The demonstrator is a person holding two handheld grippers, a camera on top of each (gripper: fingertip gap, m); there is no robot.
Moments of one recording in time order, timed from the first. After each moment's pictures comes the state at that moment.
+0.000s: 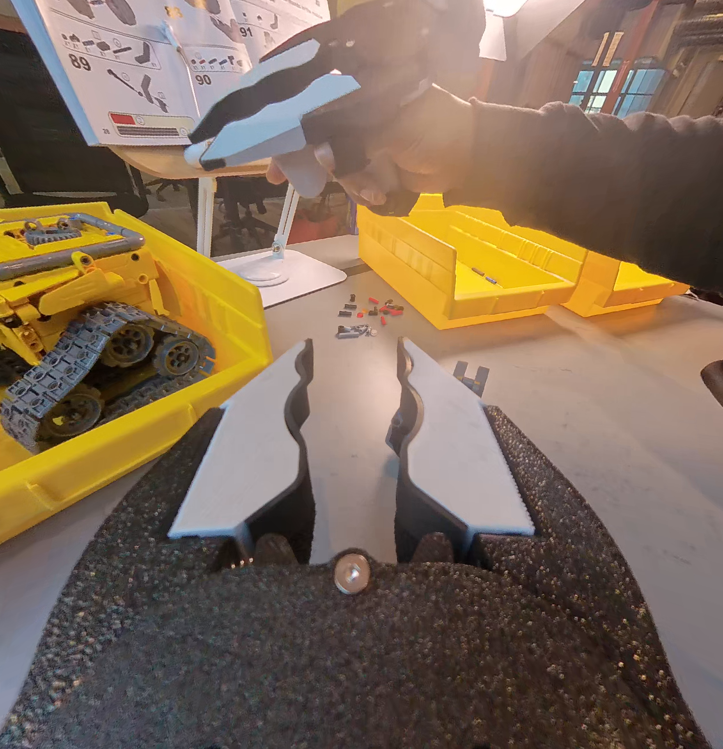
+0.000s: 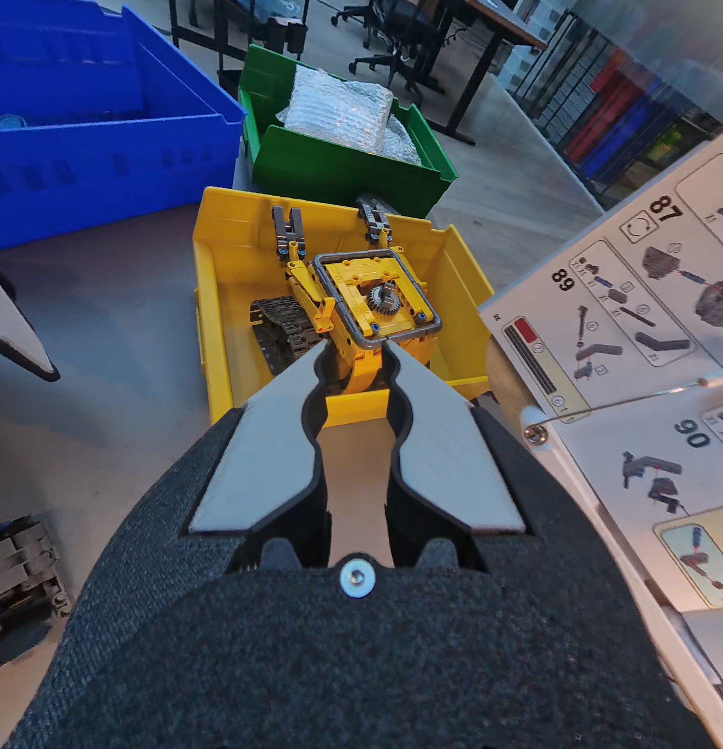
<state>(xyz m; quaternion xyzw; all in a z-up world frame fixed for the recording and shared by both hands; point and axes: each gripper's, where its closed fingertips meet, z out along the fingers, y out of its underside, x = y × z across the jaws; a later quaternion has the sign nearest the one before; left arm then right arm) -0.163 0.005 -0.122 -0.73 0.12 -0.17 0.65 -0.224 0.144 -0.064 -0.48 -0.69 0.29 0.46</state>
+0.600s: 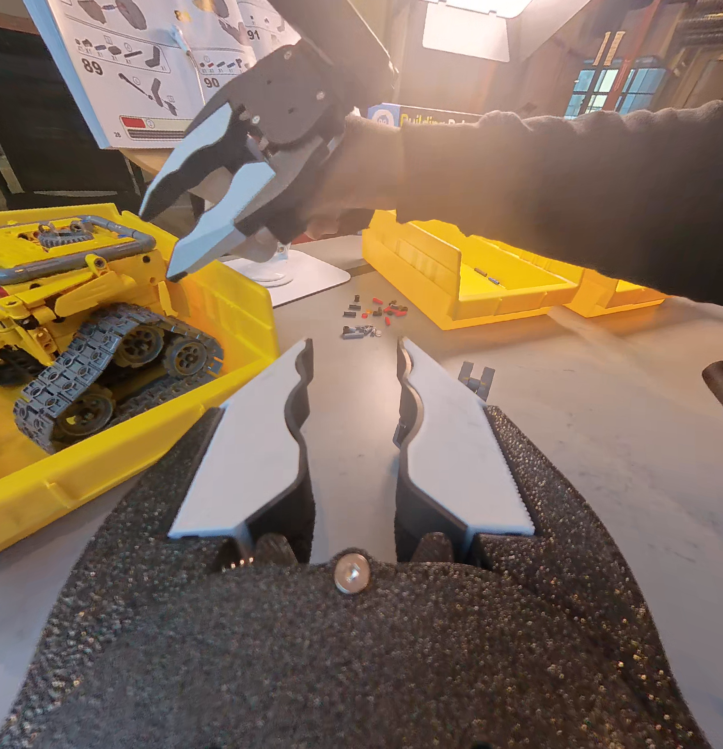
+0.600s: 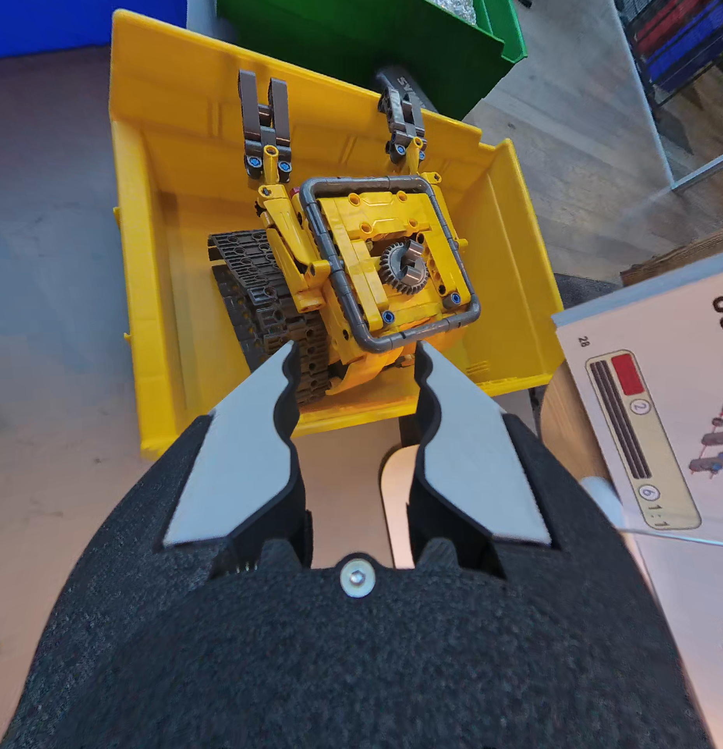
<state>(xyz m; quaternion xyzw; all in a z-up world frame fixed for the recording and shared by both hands) -0.167 0.007 -0.121 -0.73 0.12 -0.17 0.65 -0.271 0.158 -0.125 -0.49 -0.75 0.18 0.40</state>
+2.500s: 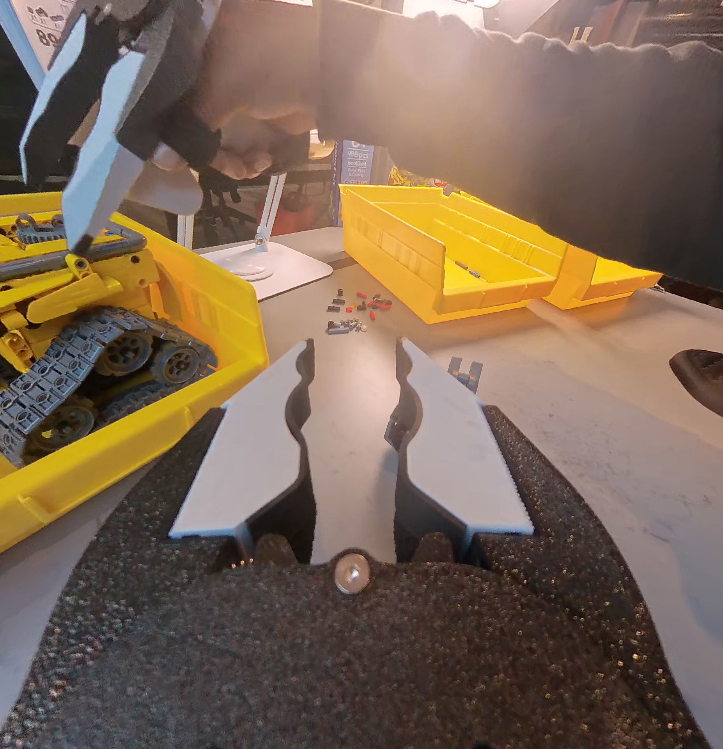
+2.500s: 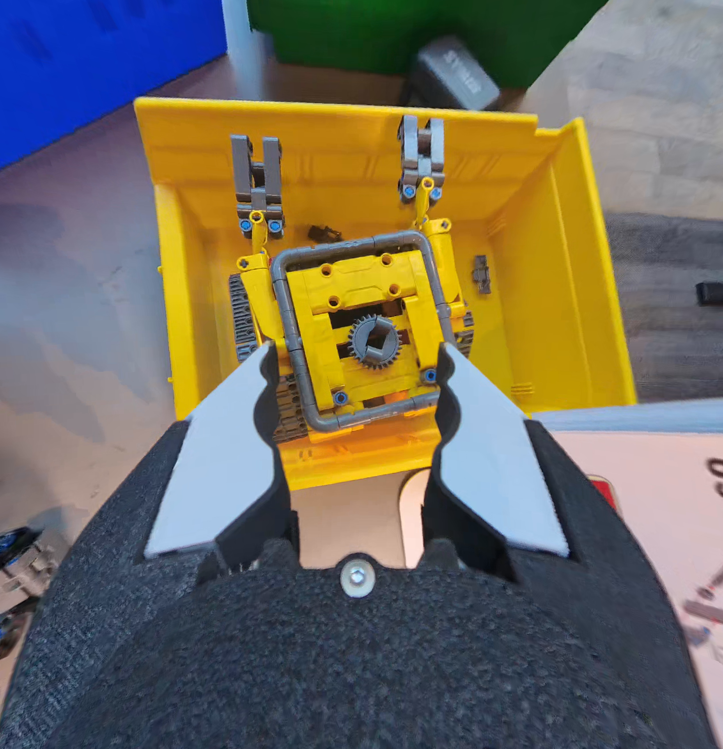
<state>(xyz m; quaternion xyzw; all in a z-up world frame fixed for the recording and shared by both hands) -0.164 0.007 -0.122 -0.73 0.14 -0.20 0.64 -0.305 0.156 -0.113 -0.53 -0.78 0.21 0.26</state>
